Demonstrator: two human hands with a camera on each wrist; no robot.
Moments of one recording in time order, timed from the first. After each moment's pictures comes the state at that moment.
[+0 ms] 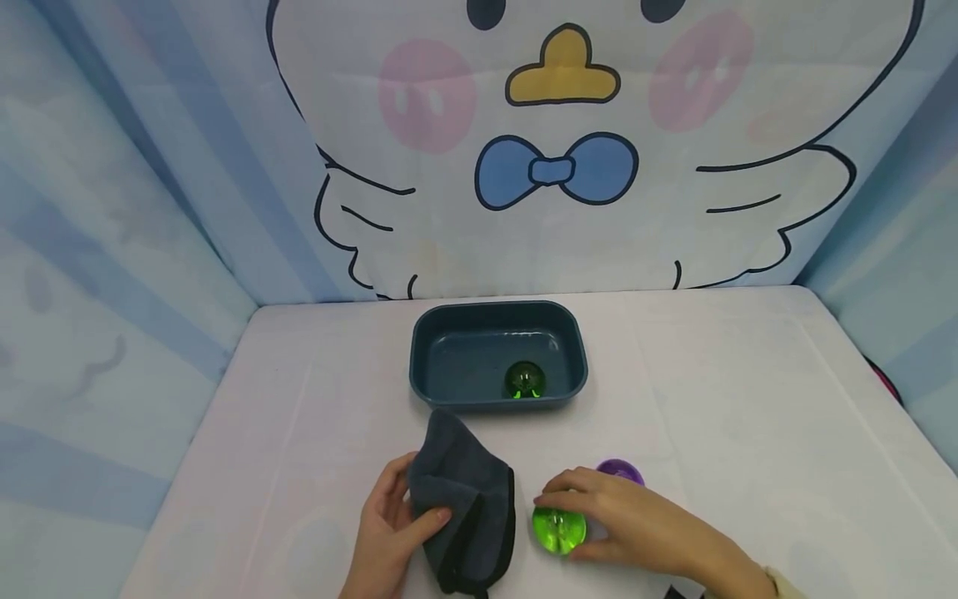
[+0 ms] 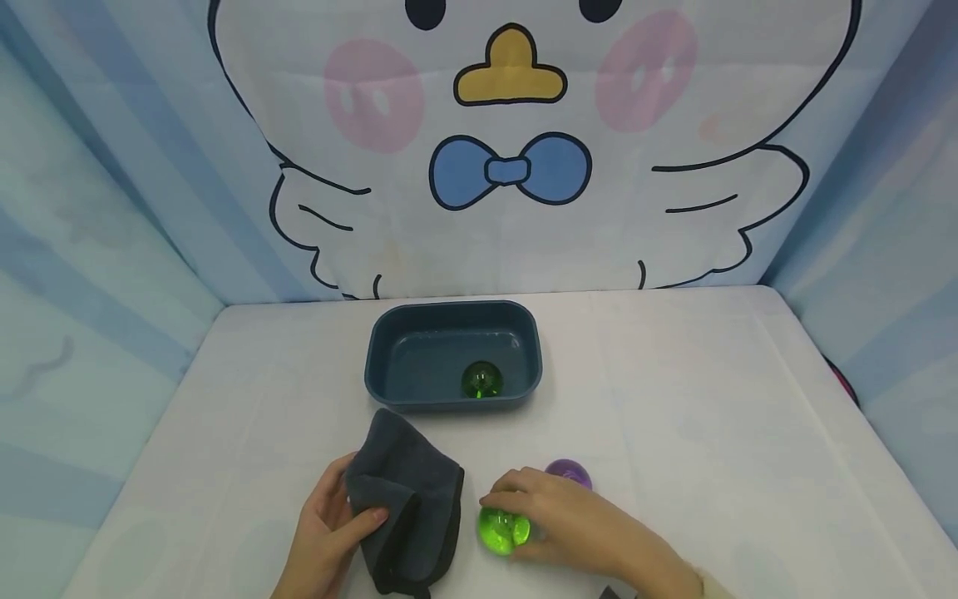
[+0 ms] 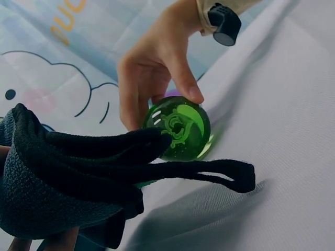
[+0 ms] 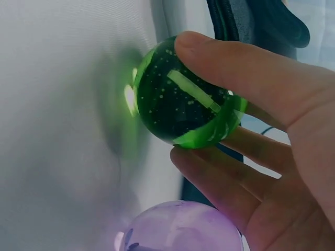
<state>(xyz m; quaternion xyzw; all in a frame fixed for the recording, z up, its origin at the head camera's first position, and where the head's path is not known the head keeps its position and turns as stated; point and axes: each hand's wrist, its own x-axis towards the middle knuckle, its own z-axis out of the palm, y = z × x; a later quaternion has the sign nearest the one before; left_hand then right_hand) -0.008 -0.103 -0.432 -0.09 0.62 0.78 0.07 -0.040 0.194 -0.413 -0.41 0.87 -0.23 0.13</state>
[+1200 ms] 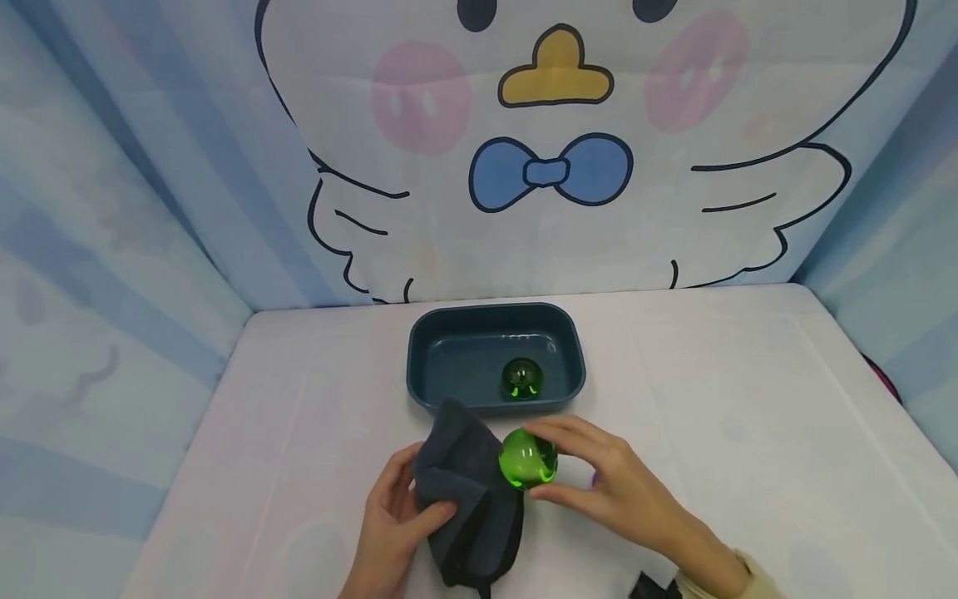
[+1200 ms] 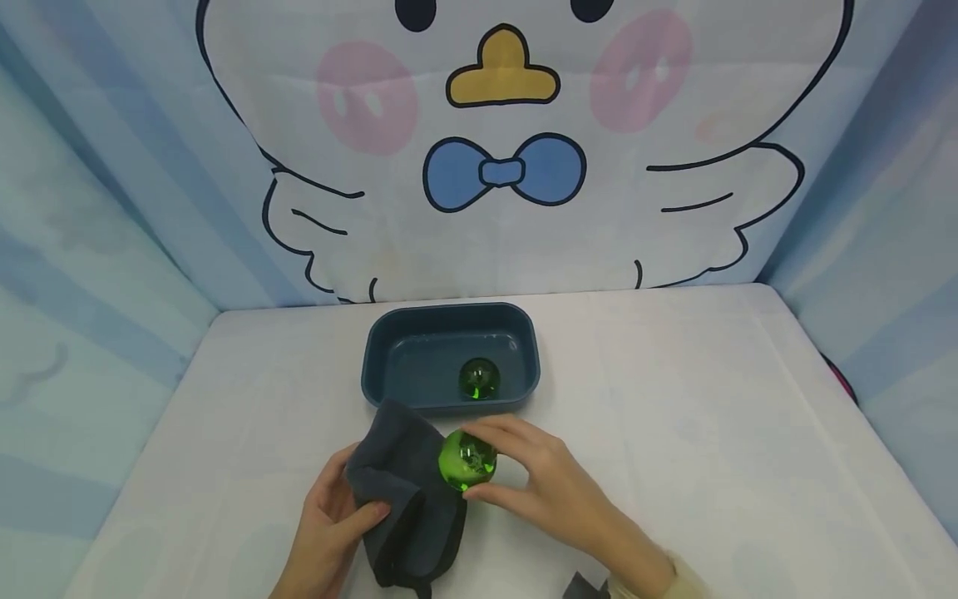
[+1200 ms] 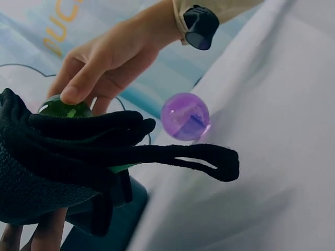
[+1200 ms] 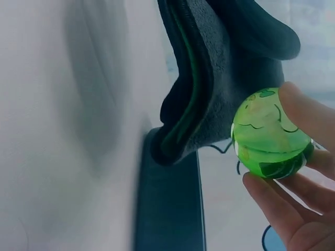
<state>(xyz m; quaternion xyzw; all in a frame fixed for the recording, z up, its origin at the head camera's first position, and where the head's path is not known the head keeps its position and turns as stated) -0.020 -0.096 -0.419 -0.06 0.61 0.79 0.09 -0.053 0.168 -0.392 -0.32 0.83 -0.46 -0.06</state>
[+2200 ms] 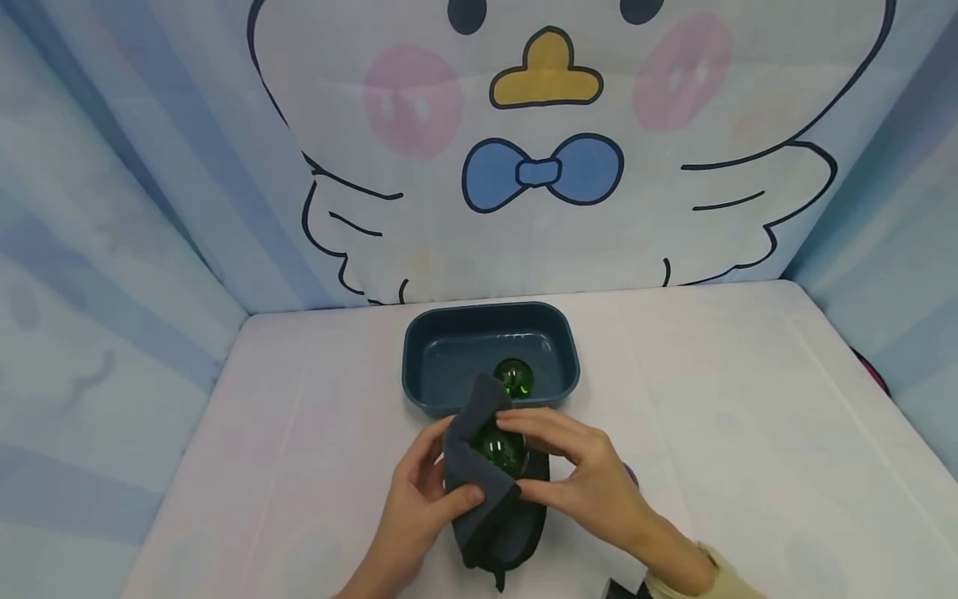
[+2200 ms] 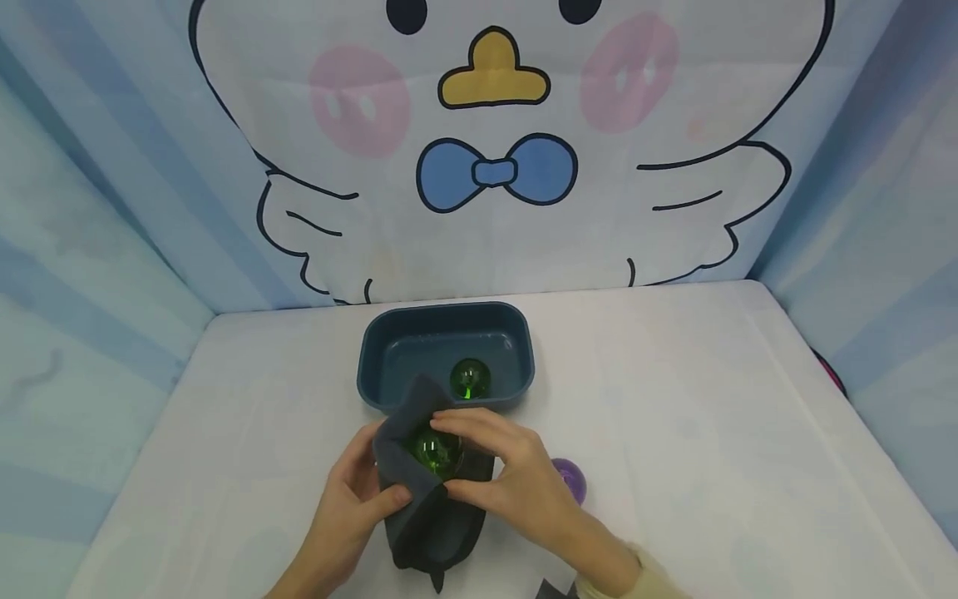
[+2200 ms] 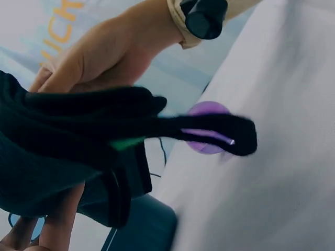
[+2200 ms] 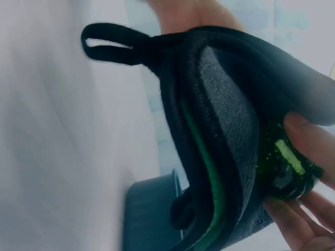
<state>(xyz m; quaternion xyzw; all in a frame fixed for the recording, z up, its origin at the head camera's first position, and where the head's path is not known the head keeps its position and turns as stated) -0.033 -0.074 -0.404 0.07 0.59 0.79 0.12 -0.049 0.145 -0.380 -0.31 0.77 -0.55 -0.08</state>
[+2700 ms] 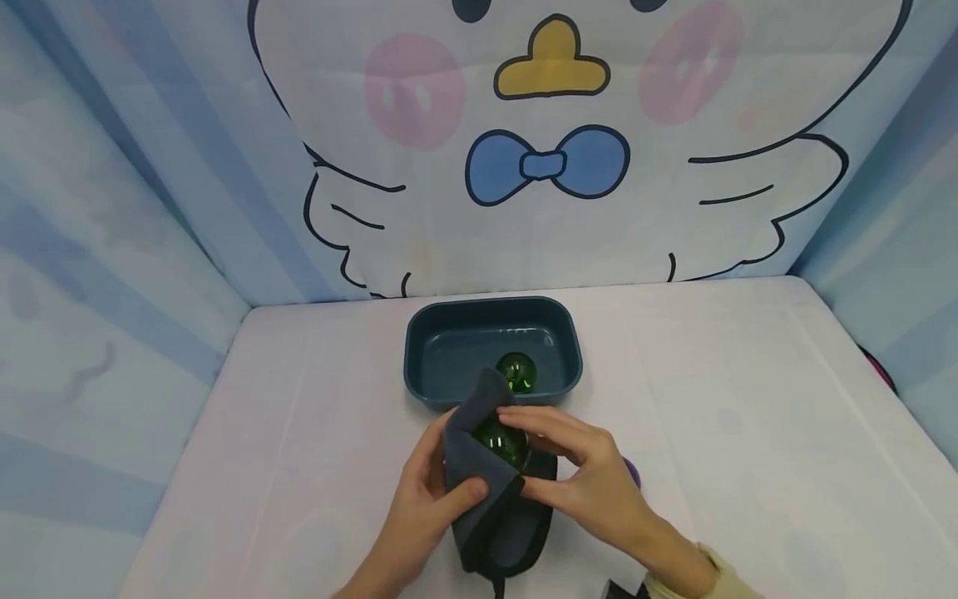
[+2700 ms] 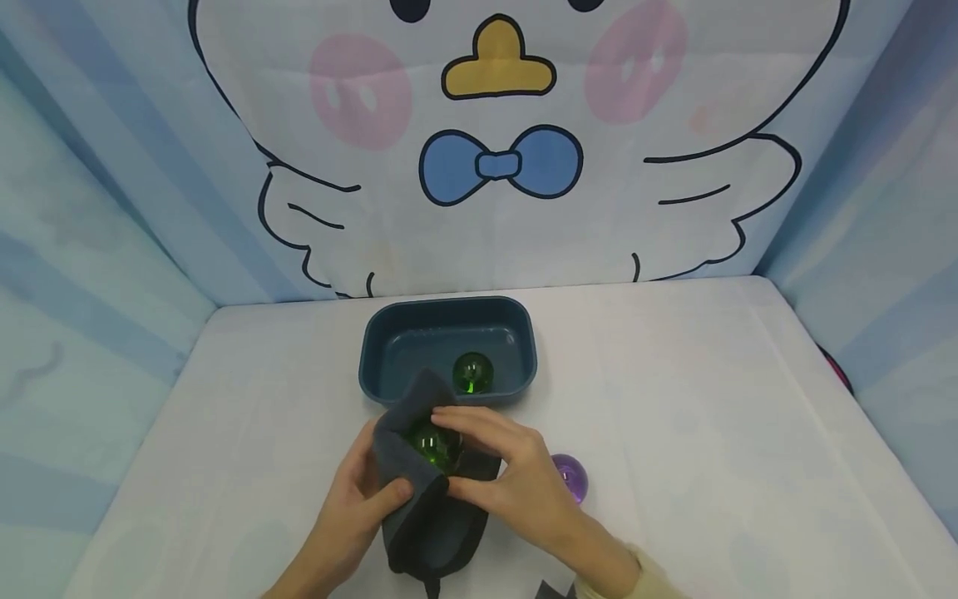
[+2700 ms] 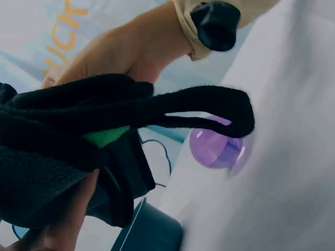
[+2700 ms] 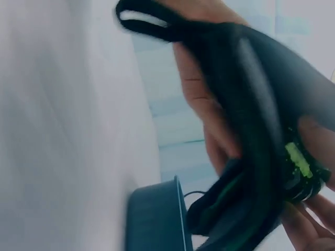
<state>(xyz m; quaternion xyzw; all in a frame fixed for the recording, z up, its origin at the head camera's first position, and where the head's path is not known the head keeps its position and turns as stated) -0.031 -0.071 -0.397 0.07 0.61 0.78 0.14 -0.044 0.140 -0.379 -0.29 0.76 -0.58 -0.07</state>
